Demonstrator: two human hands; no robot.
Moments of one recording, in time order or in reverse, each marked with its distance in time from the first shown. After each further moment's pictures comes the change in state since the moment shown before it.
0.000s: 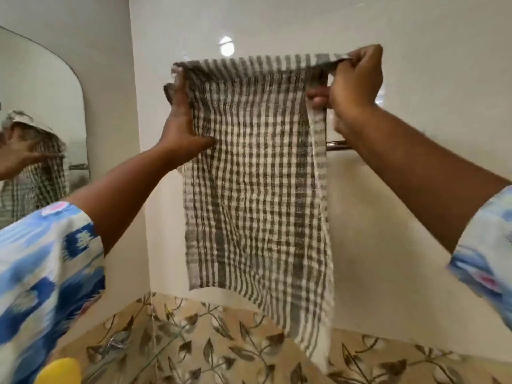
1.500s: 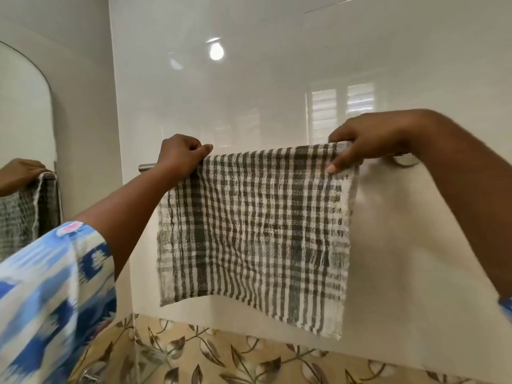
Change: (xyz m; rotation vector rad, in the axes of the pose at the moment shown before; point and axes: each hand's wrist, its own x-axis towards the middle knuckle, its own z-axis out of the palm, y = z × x) left_hand 0.023 -0.044 0.044 0.121 0.007 -0.225; right_hand 0.016 0.010 -0.064 -1.306 -1.139 -0.062
